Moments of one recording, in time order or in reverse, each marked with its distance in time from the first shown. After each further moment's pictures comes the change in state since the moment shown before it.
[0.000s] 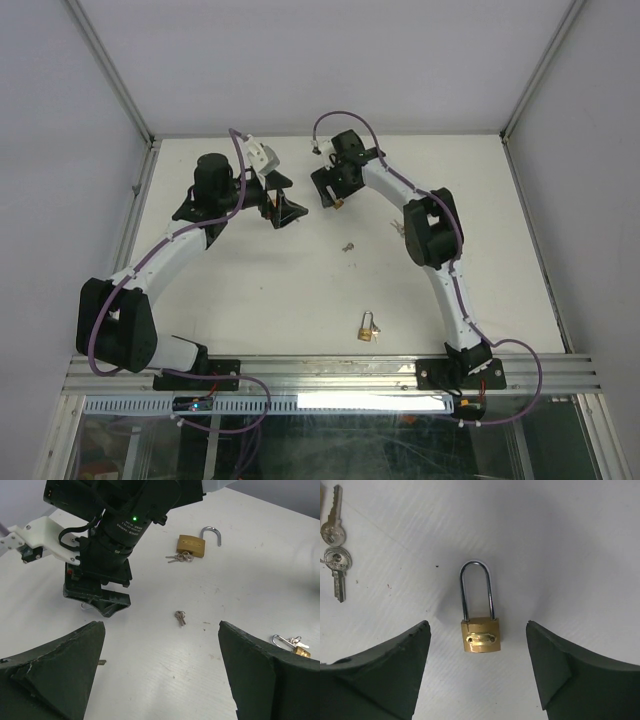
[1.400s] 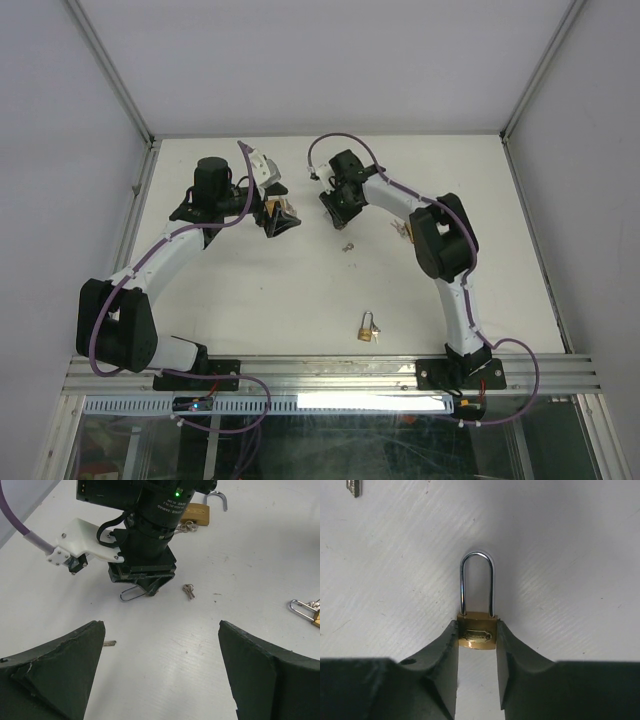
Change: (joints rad) left arm 0.032 -0.002 -0.011 -0.143 0.038 0.229; right arm 0.068 -0.200 -0.335 0.018 0.020 -0.066
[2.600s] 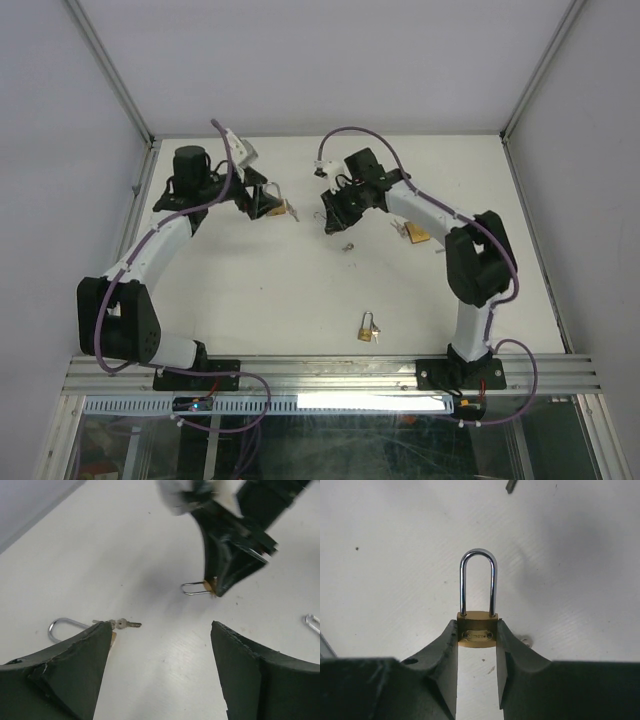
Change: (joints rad) left arm 0.095 0.014 0.040 -0.083 0.010 0.035; right arm 0.008 -0.230 -0.165 0.007 -0.291 0.034
